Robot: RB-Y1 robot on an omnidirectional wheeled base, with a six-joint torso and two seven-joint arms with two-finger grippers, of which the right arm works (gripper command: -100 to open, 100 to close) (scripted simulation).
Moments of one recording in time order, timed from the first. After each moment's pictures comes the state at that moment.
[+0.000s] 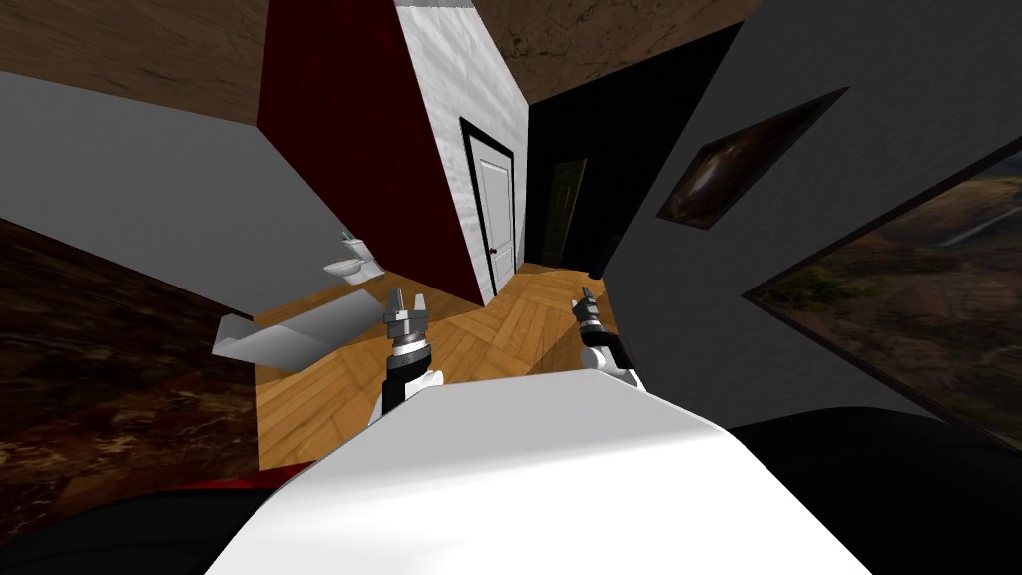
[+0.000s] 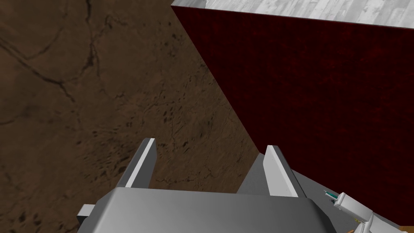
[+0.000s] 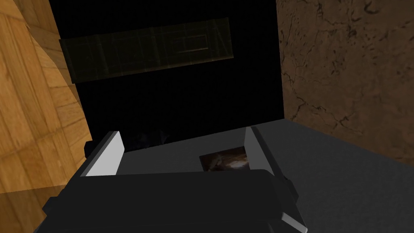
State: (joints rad) arm 0.40 -0.12 -0.07 -1.99 -0.48 -0.13 0.24
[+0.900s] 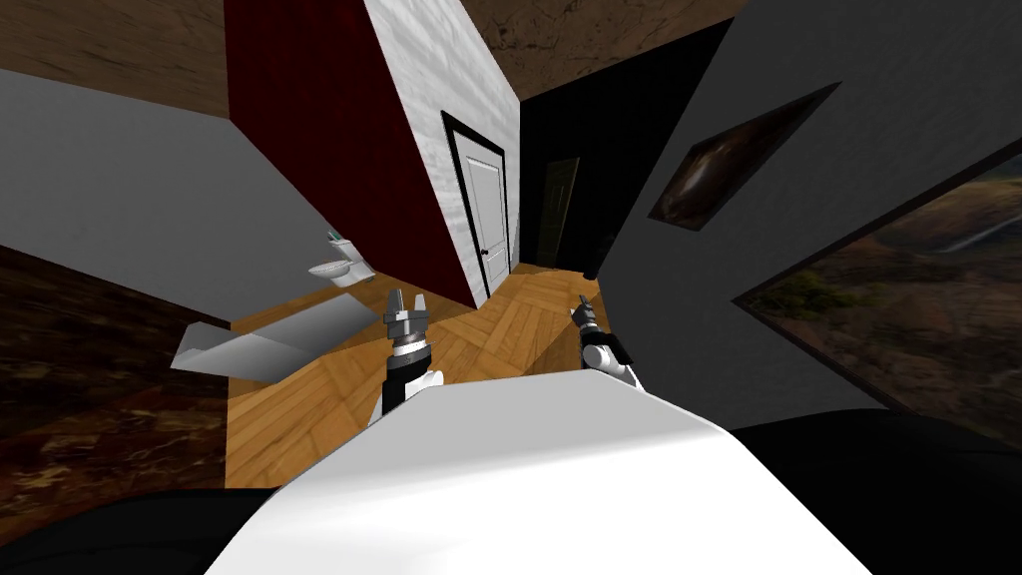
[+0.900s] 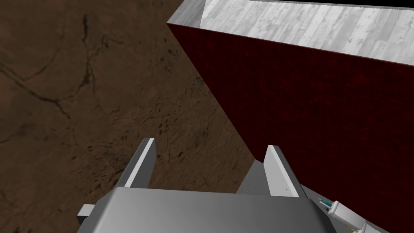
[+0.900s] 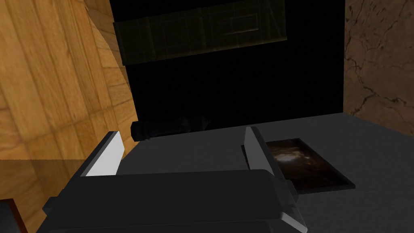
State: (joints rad) arm 0.35 -0.15 -0.12 -1.86 -0.65 0.01 0.31
